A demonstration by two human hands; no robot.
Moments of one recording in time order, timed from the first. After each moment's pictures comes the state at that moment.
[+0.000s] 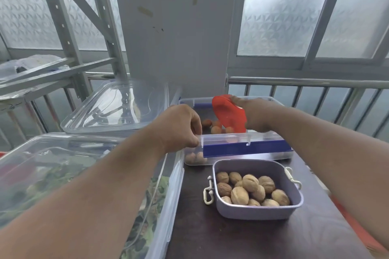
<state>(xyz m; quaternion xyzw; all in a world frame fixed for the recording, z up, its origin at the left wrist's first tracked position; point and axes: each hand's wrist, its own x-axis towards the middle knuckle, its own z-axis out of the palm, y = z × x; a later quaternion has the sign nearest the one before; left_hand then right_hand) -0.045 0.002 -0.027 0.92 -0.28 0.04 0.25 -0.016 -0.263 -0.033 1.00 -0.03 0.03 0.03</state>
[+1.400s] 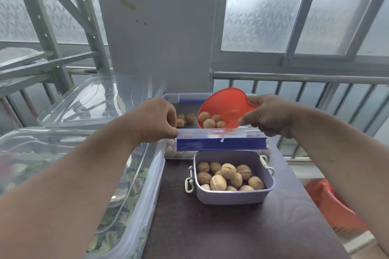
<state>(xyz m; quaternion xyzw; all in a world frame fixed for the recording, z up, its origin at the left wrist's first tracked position) -0.040 0.009 -0.027 0.94 -0.27 0.04 0.21 -0.119 -0.279 -0.005 0.85 -0.15 -0.02 -0.50</state>
